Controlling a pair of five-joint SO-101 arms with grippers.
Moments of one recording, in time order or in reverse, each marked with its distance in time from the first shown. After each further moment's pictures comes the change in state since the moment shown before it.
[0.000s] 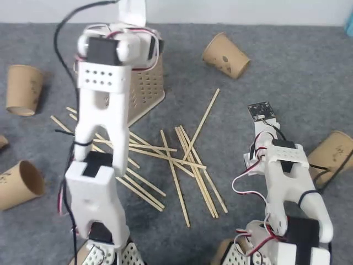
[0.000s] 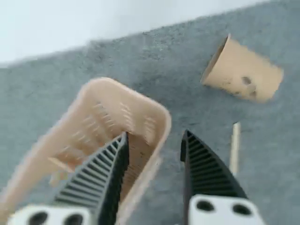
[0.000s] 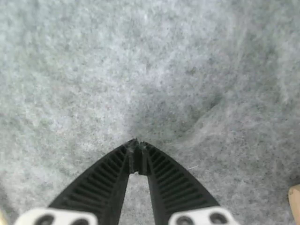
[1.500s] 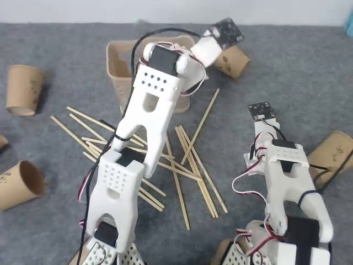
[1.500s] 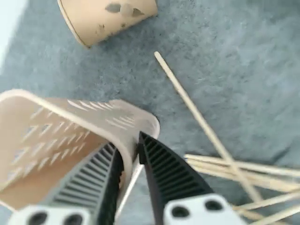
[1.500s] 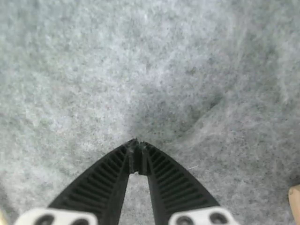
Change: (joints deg) left arm 15.0 12.5 -7.5 10.0 -31.9; right arm 0.0 0.0 0.0 0.0 0.0
